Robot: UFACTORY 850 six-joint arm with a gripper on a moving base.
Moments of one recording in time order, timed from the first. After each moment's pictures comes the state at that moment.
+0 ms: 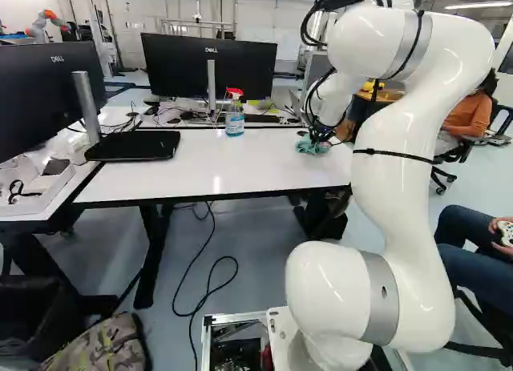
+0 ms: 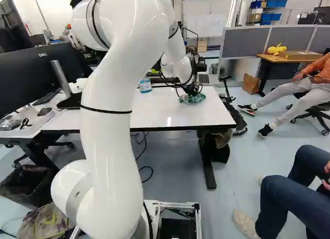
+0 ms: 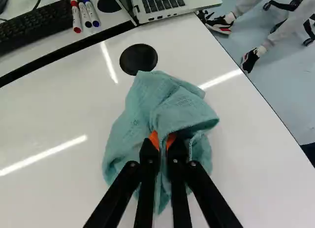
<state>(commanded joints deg) -20.0 -30.7 -73.7 3.4 -5.0 0.0</state>
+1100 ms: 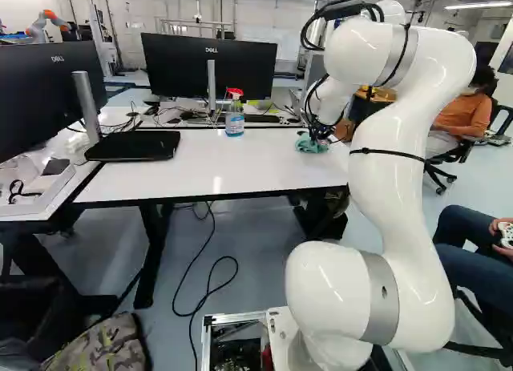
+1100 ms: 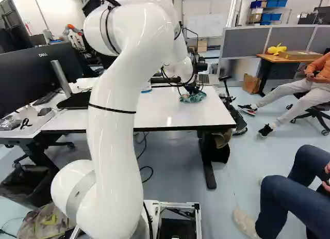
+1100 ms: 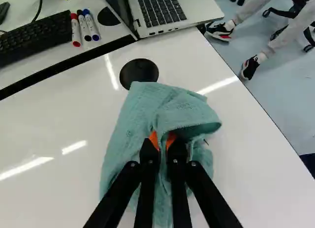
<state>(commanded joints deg) -20.4 -35.9 -80.8 3.4 -4.6 0.0</state>
